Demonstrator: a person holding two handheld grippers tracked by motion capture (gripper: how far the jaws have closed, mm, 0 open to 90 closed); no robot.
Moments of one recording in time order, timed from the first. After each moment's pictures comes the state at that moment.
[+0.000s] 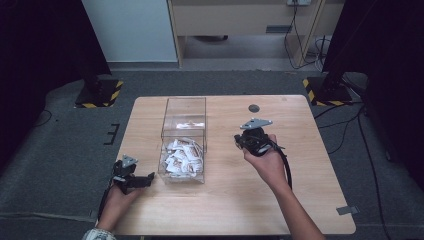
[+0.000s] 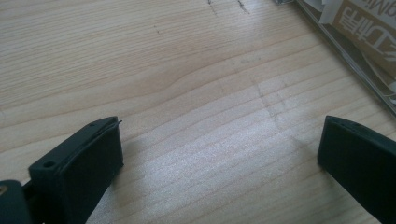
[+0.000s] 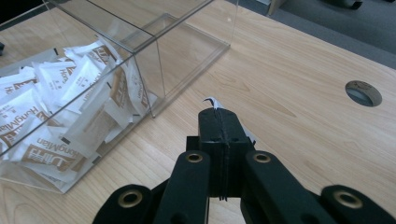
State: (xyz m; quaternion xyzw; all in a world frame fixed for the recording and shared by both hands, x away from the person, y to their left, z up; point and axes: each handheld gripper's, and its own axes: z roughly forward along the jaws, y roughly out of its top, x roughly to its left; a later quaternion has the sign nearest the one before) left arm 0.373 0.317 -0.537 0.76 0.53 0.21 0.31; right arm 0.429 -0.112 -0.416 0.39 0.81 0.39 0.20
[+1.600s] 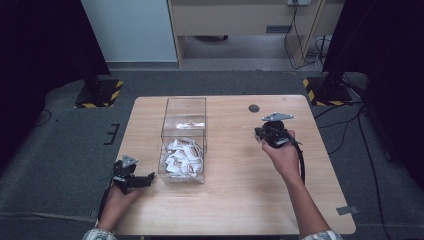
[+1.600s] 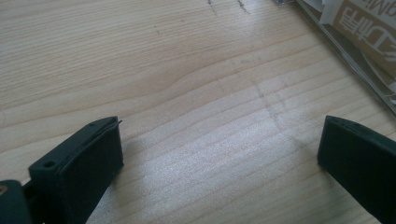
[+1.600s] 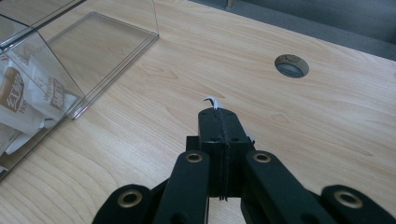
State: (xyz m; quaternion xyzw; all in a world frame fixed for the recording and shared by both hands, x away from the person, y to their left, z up) left arm 0.373 0.317 -0.537 0.76 0.53 0.21 0.31; right arm 0.463 -0.170 -0.433 0.45 0.78 0.38 0.22
